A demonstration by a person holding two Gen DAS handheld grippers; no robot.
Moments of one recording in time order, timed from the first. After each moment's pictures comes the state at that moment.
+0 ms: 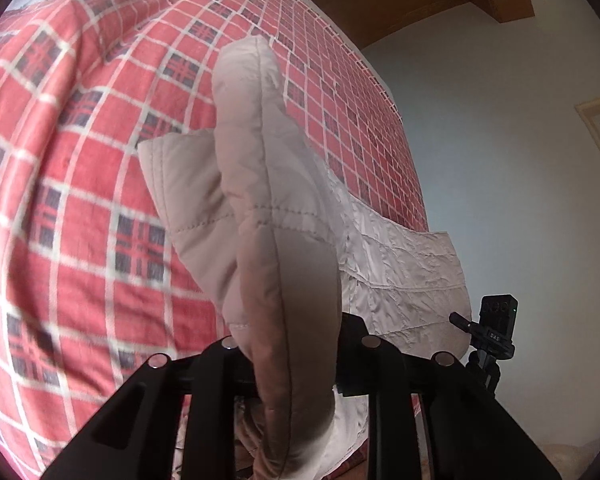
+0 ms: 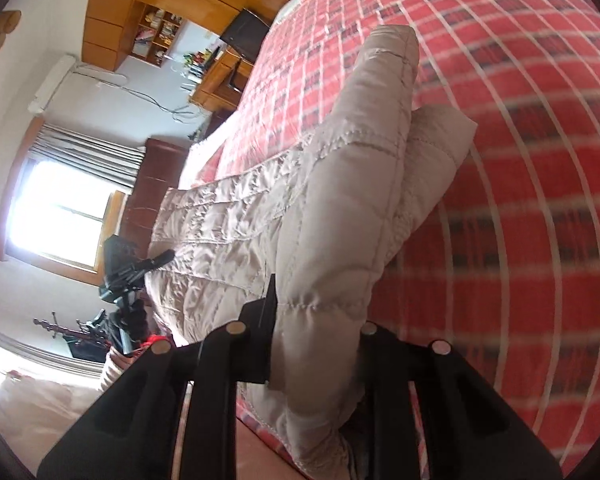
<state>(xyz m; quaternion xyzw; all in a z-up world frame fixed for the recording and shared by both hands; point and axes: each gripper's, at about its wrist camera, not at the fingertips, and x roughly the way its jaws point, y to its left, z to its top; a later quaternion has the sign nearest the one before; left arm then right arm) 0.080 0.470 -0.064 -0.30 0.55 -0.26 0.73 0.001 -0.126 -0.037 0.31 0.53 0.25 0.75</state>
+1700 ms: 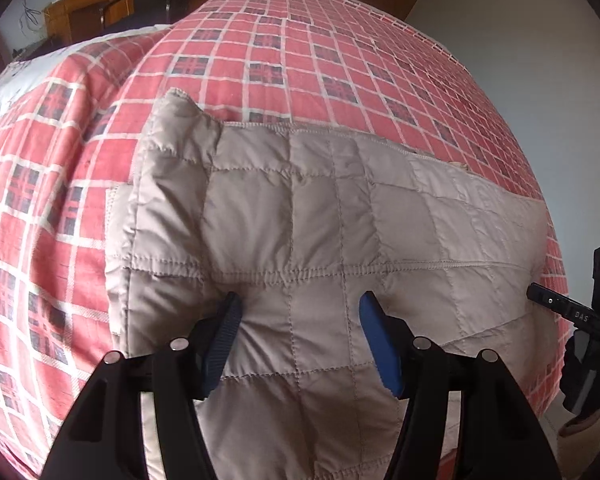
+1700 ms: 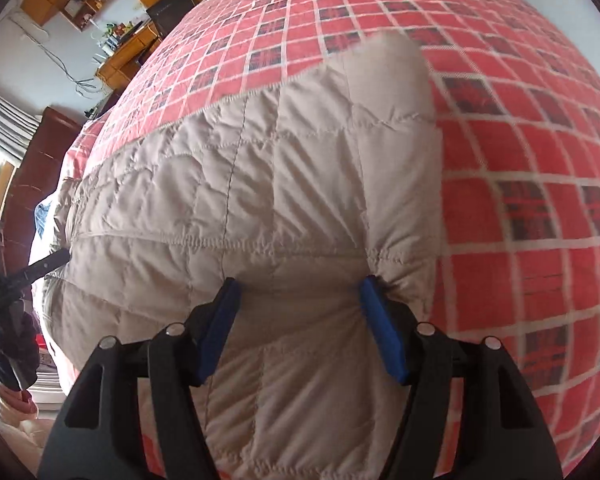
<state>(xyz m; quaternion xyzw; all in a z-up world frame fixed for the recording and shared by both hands) 0.083 0.376 -0.089 -0.08 0.56 -0.14 0.81 -0.004 -0.068 -0.090 0.14 0.56 0.09 0.81</state>
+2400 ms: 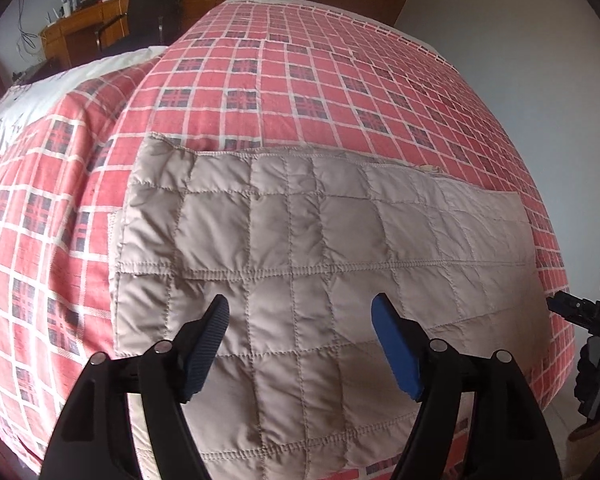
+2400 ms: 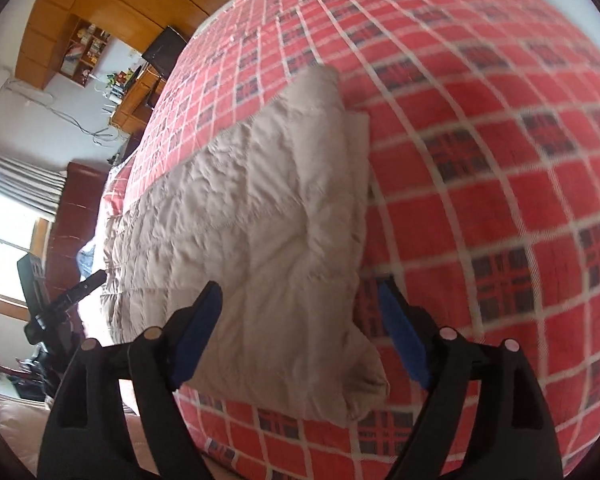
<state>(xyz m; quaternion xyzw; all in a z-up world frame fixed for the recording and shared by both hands) 0.065 0.350 -0.054 -0.05 0.55 -0.14 0.82 -0.058 -0.143 -0.067 0.28 0.55 0.10 0.78</state>
